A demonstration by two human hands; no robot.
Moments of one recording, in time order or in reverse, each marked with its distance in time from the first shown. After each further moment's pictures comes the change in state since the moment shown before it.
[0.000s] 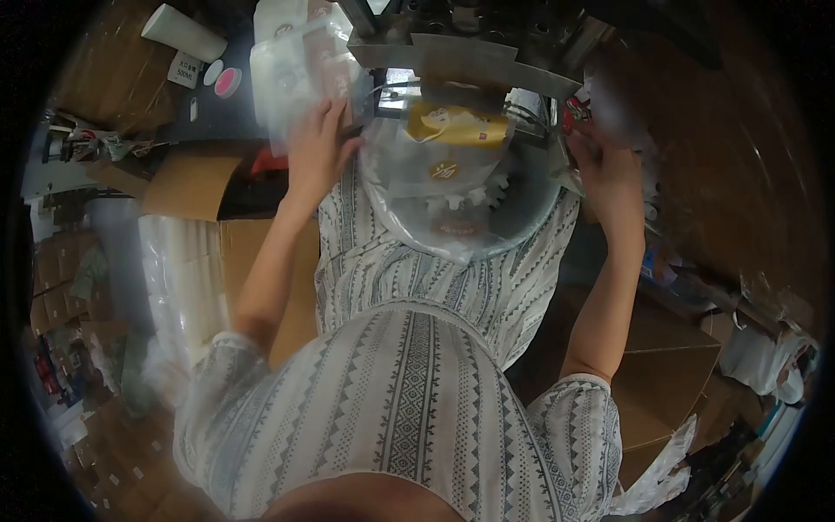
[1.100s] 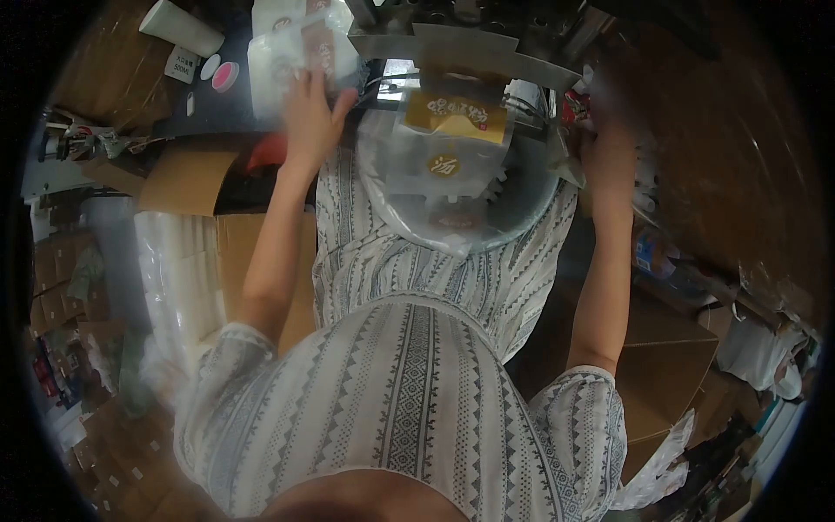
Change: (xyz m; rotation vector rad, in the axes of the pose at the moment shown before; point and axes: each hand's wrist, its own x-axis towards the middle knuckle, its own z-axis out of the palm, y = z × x) left_hand 0.023 0.001 0.023 -0.095 0.168 -0.166; right_hand 0.031 0.050 0.030 -0.295 0.321 -0.150
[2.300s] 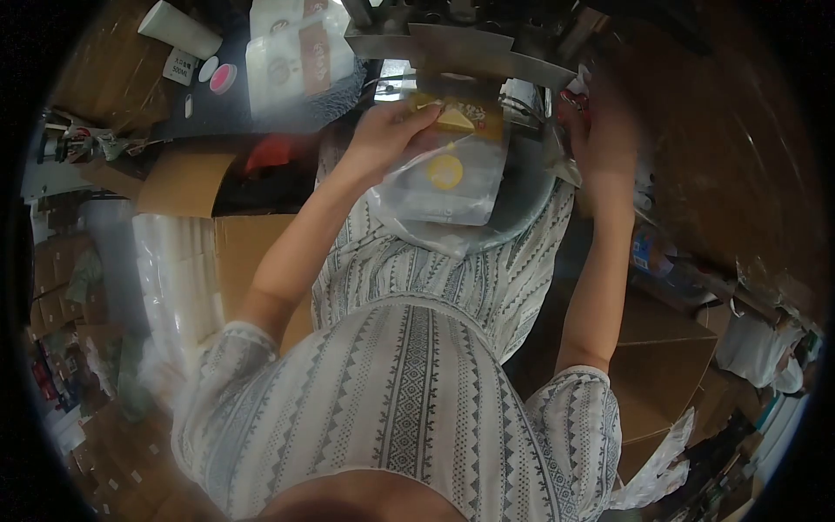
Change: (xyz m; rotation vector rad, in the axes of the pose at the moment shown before) left_hand 0.012 0.097 -0.010 -1.321 -0.650 -0.821; right_hand 0.008 -0.028 -0.022 0.160 0.067 -0.198
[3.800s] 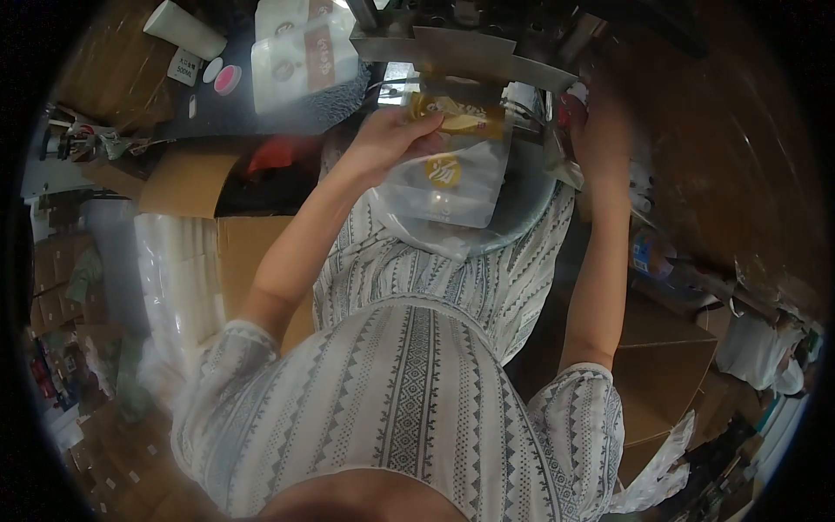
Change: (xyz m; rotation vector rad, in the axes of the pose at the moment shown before) left_hand -0.002 0.003 0.000 0.009 -0.041 -0.069; right_hand 0.008 0.008 0.014 -0.057 0.119 -0.045
